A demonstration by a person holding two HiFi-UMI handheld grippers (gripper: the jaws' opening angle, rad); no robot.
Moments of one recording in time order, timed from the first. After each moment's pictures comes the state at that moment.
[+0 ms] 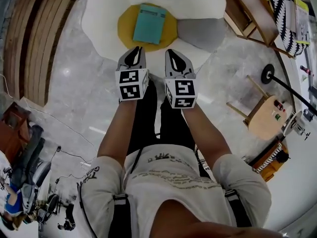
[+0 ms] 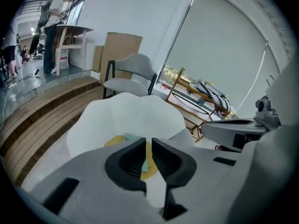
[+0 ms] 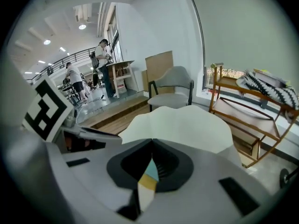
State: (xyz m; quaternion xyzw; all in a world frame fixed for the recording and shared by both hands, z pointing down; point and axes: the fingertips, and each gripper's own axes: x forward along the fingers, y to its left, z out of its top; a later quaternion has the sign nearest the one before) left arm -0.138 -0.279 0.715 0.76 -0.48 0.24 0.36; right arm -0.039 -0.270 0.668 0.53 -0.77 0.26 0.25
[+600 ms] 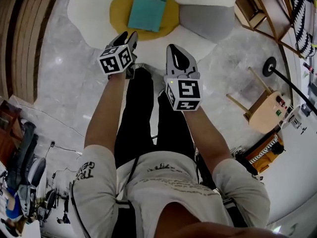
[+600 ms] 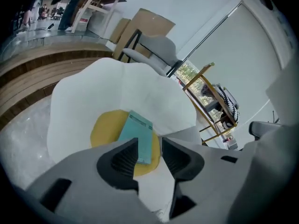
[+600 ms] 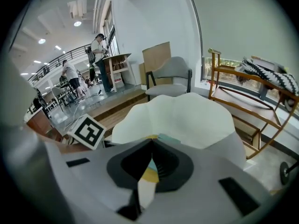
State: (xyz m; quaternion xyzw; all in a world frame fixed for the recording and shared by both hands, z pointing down) left arm -0.168 -0.277 0.883 0.71 -0.46 0.17 0.50; right arm -0.042 -0.248 0.729 0.53 -0.75 0.28 0.27
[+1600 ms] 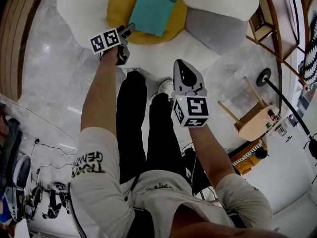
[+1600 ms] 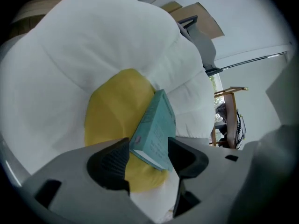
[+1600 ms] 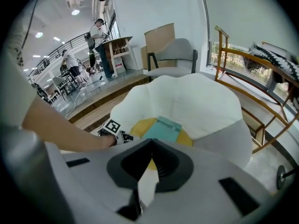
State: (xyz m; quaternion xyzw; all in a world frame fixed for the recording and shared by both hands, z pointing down) left arm -0.185 -0.293 1.069 0.61 -0.42 0.07 0.67; right arm -0.033 -0.234 0.805 0.49 -0.74 0.31 0.34
